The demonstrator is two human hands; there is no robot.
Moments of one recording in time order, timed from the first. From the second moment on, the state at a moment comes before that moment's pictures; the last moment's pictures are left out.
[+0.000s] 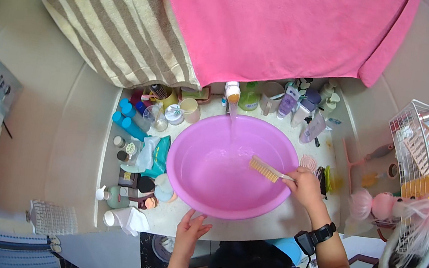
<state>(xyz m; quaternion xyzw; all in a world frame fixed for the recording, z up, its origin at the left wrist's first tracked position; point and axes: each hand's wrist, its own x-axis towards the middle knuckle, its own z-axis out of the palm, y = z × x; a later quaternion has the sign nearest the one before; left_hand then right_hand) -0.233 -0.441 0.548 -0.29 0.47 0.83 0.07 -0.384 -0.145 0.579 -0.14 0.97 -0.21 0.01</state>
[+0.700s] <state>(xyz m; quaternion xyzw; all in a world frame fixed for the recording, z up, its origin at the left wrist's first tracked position) 0.058 -0.589 0.301 -0.52 0.49 0.70 -0.04 -0.206 -0.040 0.475 0.15 0.77 -0.62 0.04</state>
